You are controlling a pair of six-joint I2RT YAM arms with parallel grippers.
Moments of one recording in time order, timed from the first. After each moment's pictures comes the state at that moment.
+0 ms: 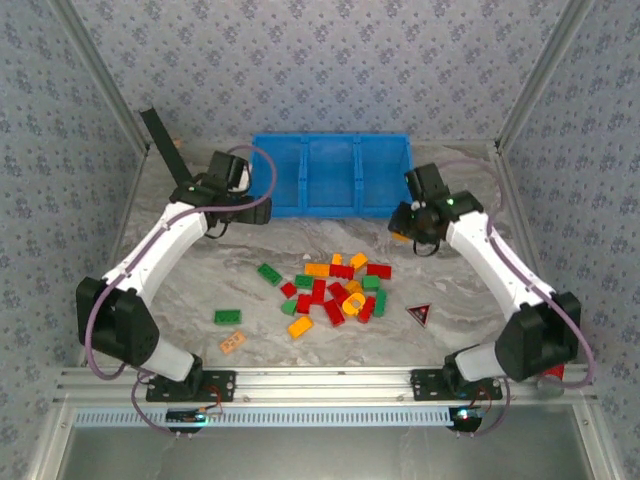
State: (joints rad) left arm -0.40 1.48 1.34 -0.82 -0.14 -0.24; right arm 0.34 1.44 1.31 -0.91 0.02 0.61
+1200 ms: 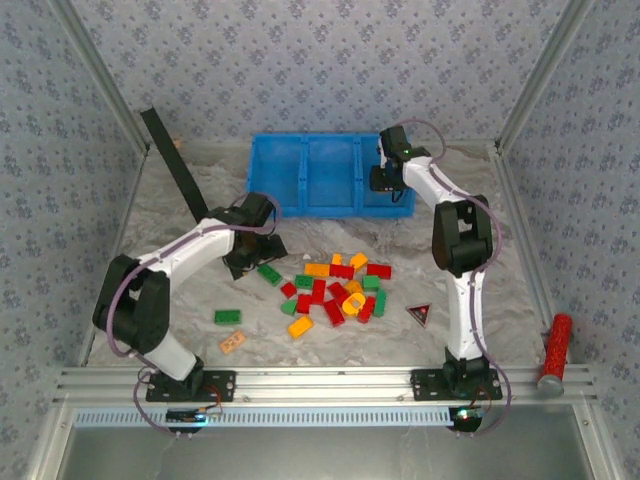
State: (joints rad) left arm -0.51 1.59 1.10 -0.84 0.01 -0.92; right arm 0.25 2.25 1.91 -0.69 0.03 0.15
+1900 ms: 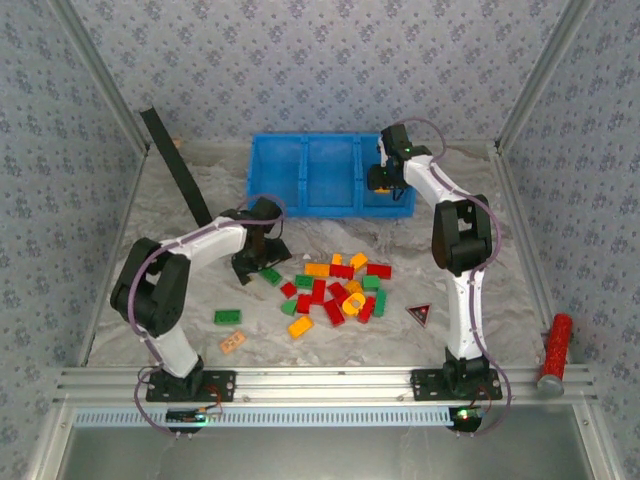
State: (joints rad) left arm -0.52 1.72 1.10 -0.77 0.02 -1.04; right arm 0.24 2.27 1.94 -0.70 0.01 0.12
